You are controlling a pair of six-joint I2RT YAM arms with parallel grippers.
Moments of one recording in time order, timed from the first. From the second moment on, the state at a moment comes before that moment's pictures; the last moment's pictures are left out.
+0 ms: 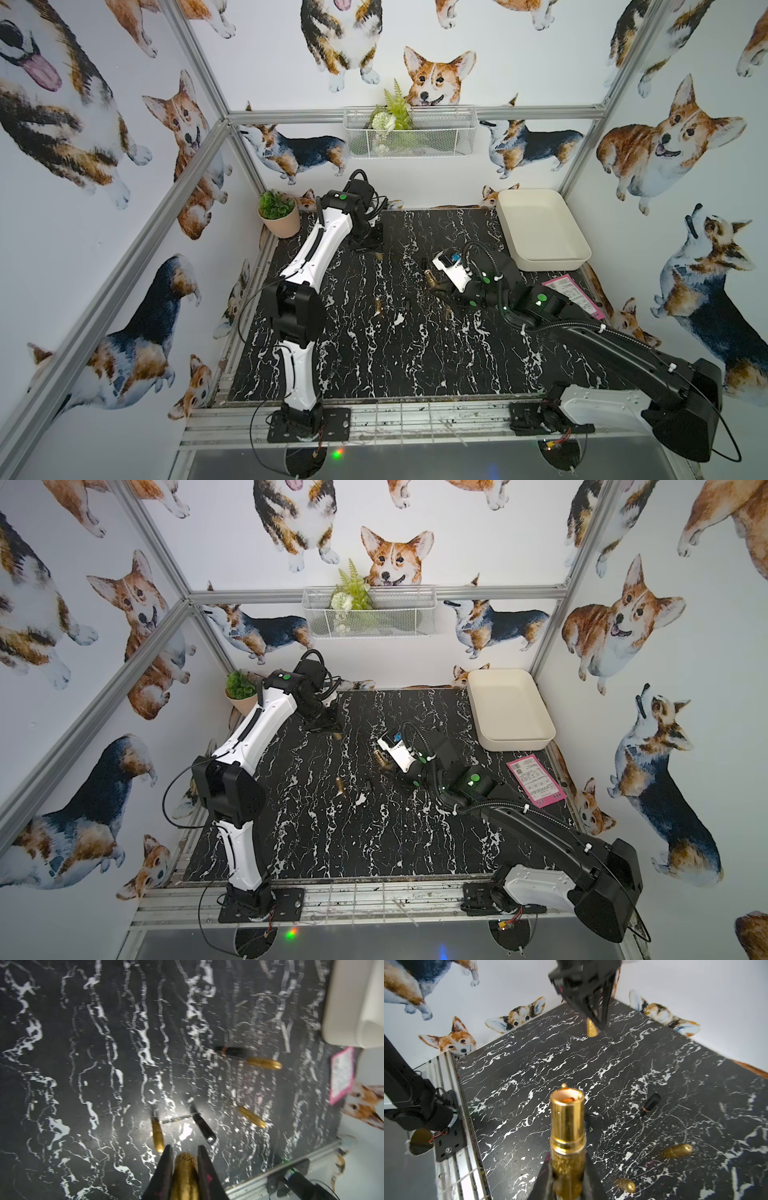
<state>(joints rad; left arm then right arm) -0.31 2.02 2.03 -1.31 0.24 -0.33 0.84 1.16 1.02 -0.38 -0.18 0.01</state>
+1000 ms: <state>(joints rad) -0.25 2.30 1.88 -1.02 0.00 -0.36 0.84 1.14 0.97 -0.39 -0.09 0.03</state>
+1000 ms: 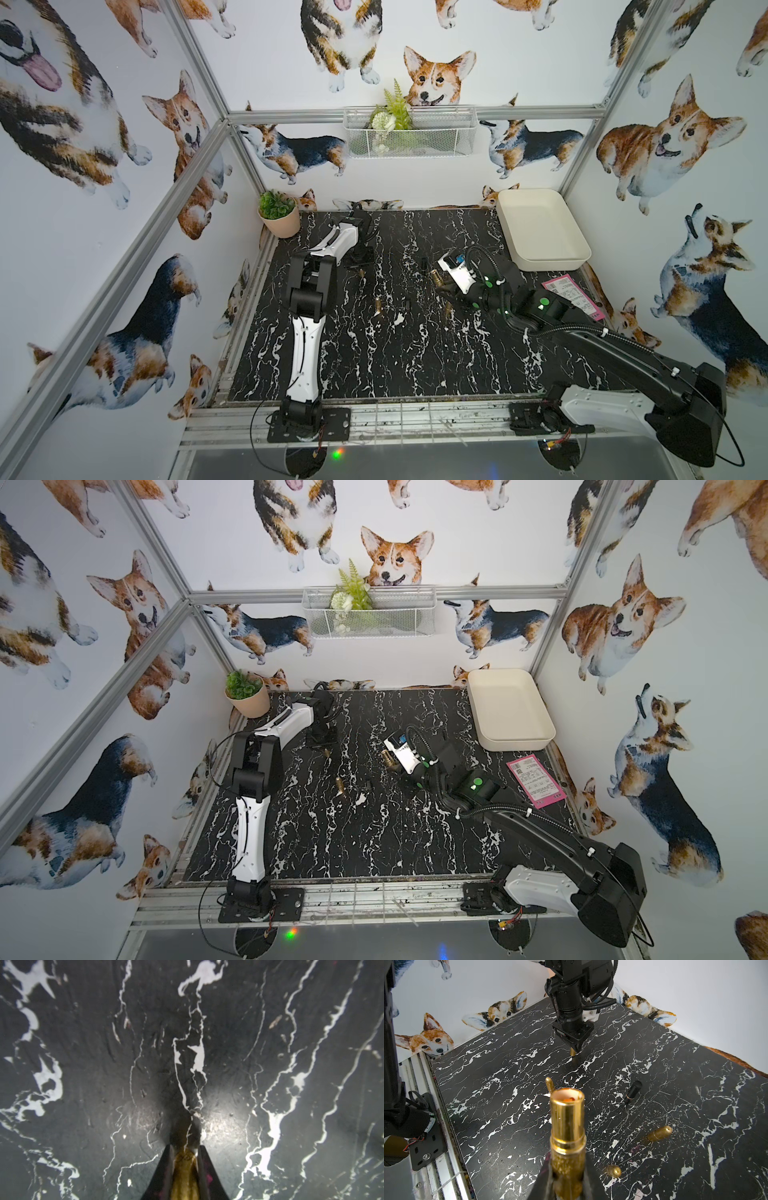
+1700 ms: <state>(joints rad) -0.25 2.28 1.83 -0.96 0.00 -0.37 0.84 1.14 0.97 -0.40 -0.08 0.03</state>
